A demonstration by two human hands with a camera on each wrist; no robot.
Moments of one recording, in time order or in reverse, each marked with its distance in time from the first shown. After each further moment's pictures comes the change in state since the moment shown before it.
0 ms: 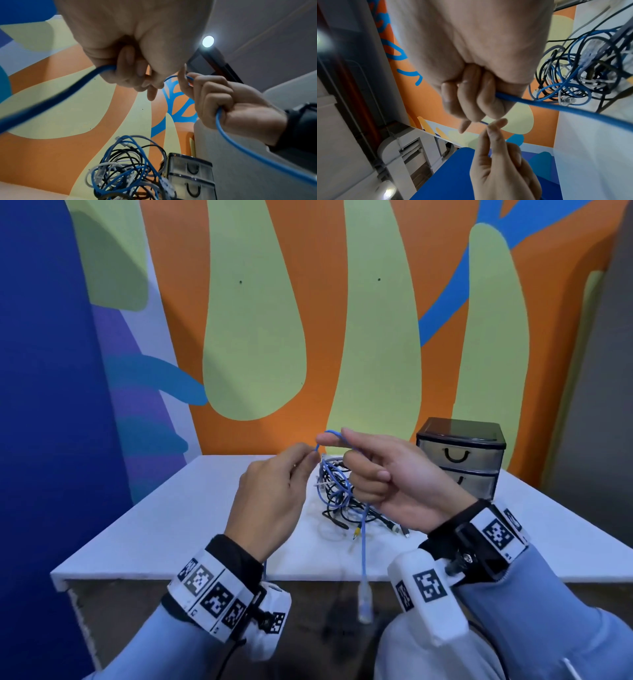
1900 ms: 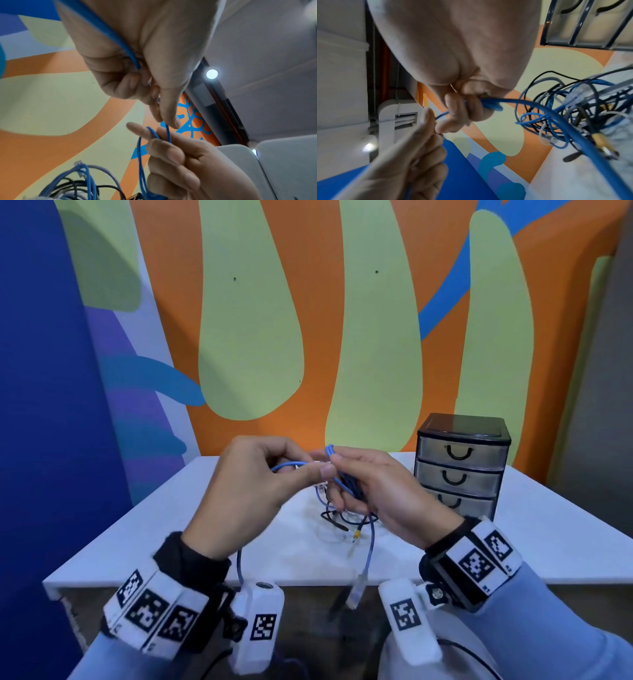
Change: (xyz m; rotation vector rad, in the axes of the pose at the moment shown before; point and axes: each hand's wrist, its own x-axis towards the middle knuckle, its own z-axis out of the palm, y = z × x) left_hand 0.007 0.034 -0.039 -0.381 -0.082 -0.094; right_hand 0.004 0.026 -0.004 -0.379 0.124 -0.091
